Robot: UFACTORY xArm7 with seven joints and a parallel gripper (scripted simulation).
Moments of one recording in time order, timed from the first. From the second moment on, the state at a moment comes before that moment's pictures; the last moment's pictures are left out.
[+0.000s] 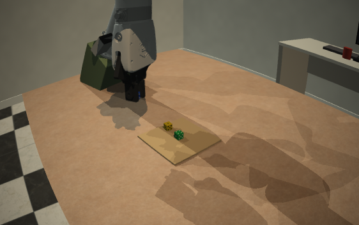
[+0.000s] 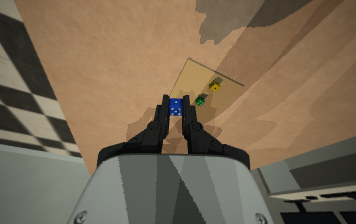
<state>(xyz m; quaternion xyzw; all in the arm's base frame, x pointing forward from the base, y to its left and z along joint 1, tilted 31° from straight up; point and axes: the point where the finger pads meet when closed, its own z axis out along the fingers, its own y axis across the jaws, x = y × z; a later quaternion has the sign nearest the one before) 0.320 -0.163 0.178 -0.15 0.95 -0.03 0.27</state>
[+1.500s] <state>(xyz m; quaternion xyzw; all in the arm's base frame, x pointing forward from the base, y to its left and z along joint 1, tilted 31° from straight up) 0.419 -0.099 0.210 0.10 0.96 0.05 0.26</state>
